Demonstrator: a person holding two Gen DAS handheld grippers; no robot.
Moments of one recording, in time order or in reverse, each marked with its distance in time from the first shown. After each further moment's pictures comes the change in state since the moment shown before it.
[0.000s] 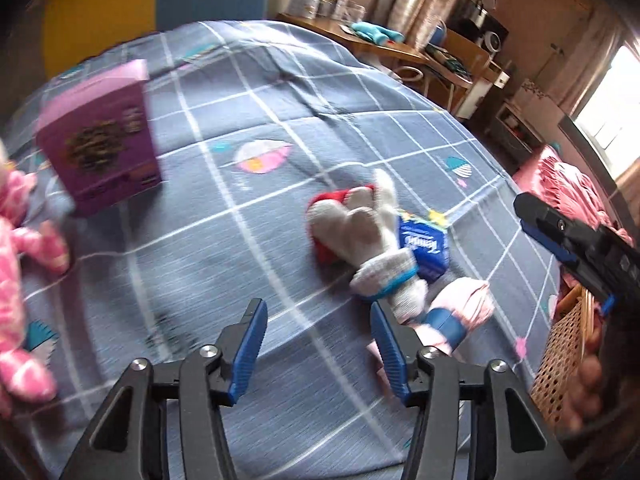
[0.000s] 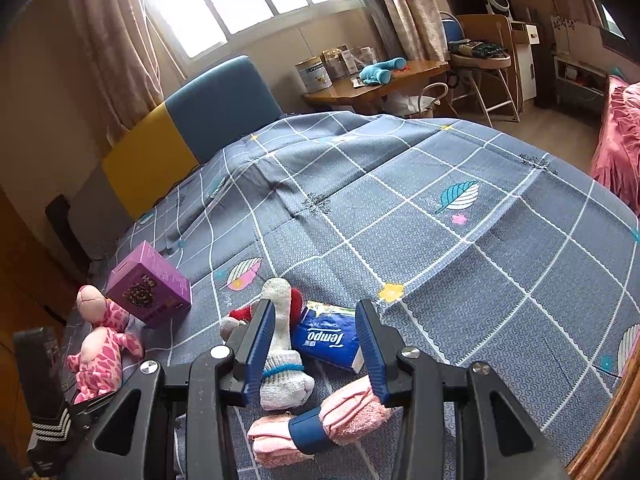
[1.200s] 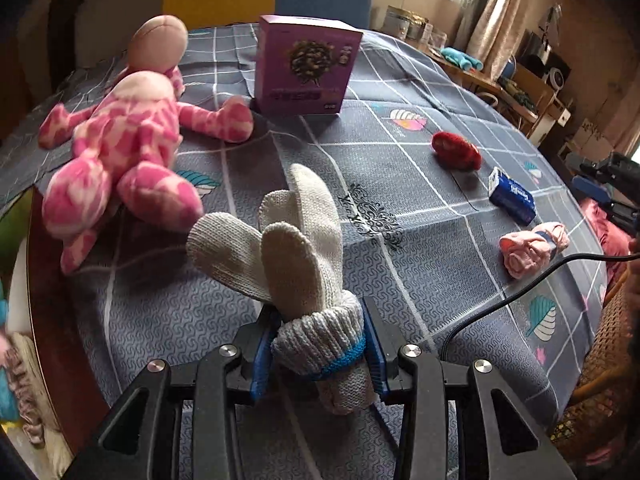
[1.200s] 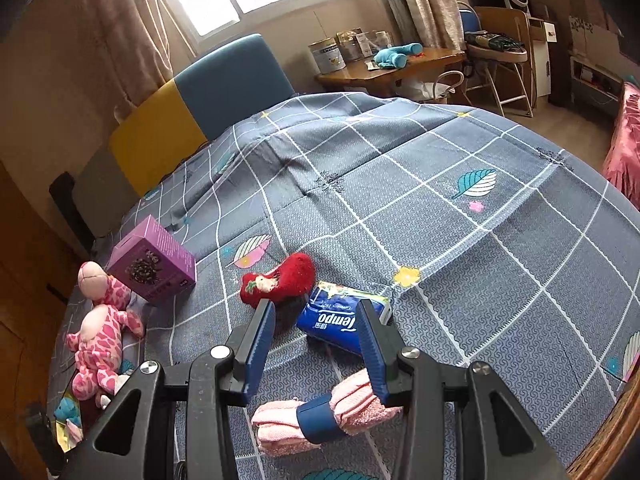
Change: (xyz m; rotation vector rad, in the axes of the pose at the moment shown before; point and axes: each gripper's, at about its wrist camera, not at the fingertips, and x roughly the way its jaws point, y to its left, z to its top) left arm -0.067 0.107 -0.136 -0.185 -0.118 0.202; right arm 0.012 0.013 -0.008 -0.060 0.080 0.011
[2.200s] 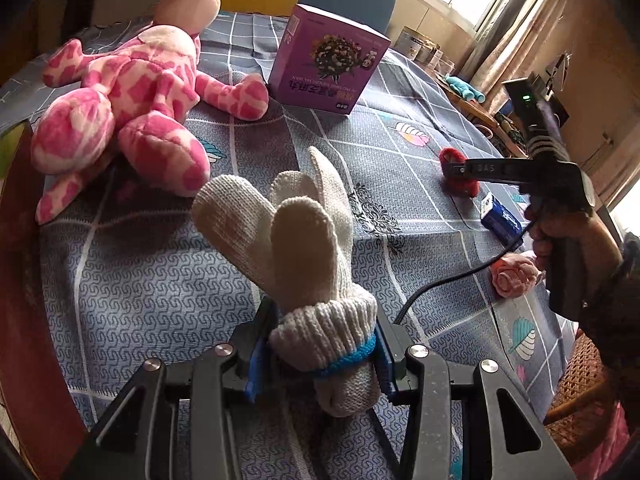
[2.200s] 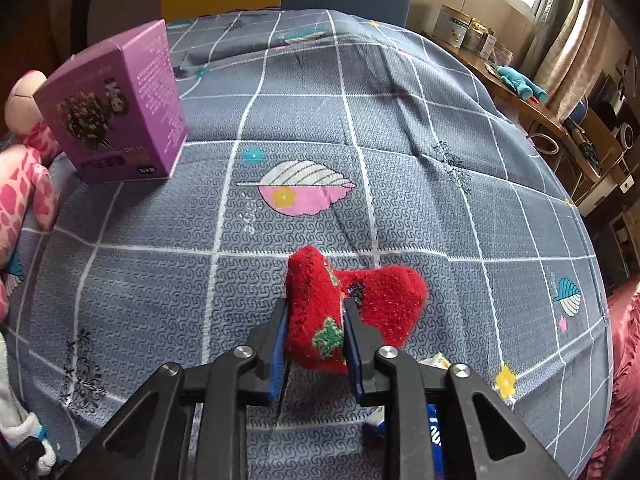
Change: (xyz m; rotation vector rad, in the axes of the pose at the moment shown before) left arm 0.008 0.014 -0.011 -0.123 -0.018 -0.099; right arm 0.157 0.110 -0.004 -0.549 0.260 -0.193
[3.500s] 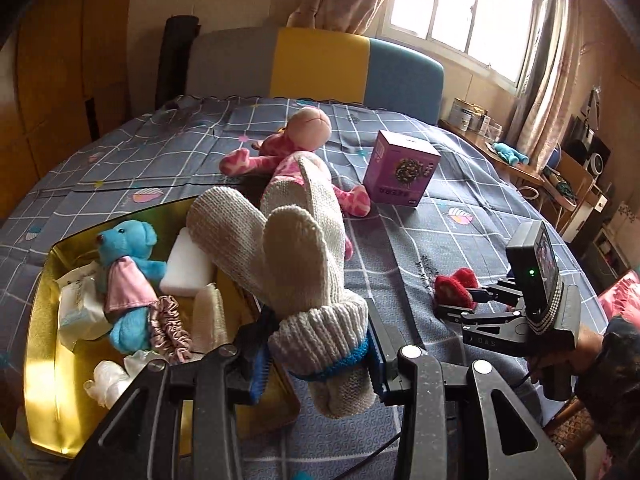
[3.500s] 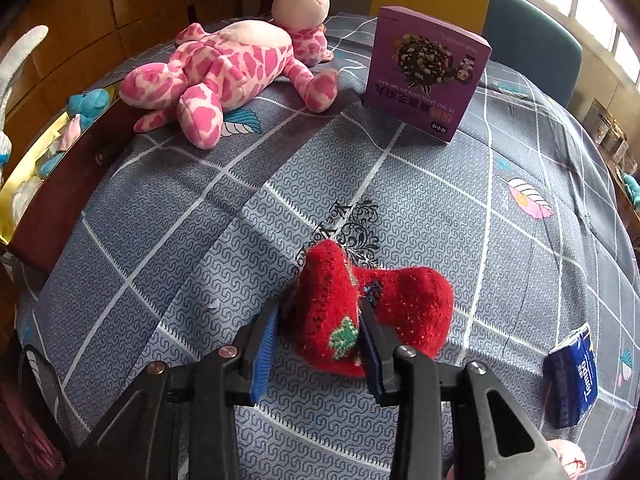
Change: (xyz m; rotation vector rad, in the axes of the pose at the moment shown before) left arm -0.158 0.029 -0.027 -0.044 -0.263 0.273; right arm -0.053 0.129 -0.100 -0.450 -0.056 0.321
